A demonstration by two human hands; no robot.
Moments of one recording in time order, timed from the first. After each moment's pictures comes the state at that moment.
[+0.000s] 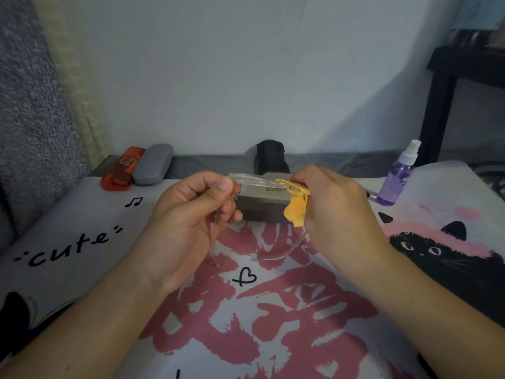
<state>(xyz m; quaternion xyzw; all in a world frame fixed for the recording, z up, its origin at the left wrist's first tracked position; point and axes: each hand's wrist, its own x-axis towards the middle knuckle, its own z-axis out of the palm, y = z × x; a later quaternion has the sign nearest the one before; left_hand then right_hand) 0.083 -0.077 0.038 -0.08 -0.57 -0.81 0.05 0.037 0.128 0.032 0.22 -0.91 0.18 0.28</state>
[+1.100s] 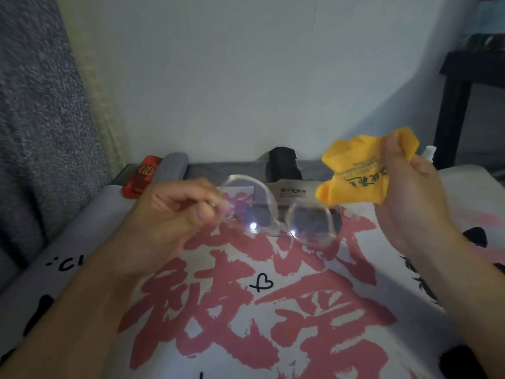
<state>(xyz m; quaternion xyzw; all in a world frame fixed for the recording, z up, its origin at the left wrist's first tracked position) 0.073 -0.142 0.040 -0.29 -0.69 -0.66 0.08 0.019 0.163 0.057 0.07 -0.63 0.76 0.13</state>
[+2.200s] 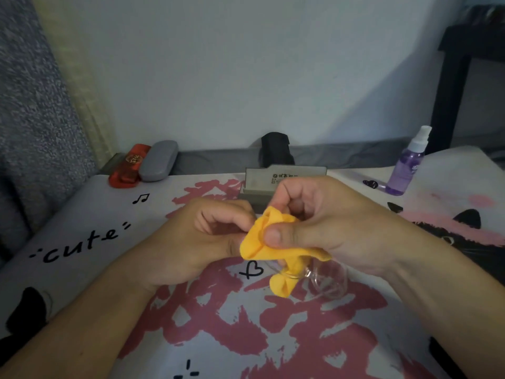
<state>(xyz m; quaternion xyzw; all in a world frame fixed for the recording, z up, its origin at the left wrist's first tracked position) 0.077 -0.102 0.022 -0.31 -0.72 -0.62 -0.07 0.065 0.123 0.062 0.28 -0.71 0.62 -0.19</state>
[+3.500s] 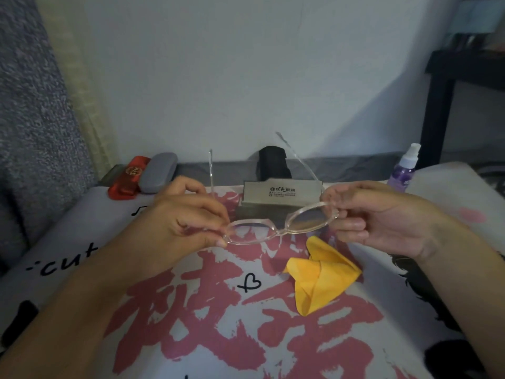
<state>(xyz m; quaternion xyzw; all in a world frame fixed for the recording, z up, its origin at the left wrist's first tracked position) 0.064 -0.142 0.033 -0.31 -0.89 -0.29 0.16 0.014 0.190 0.050 0.17 -0.58 0.73 -0.32</state>
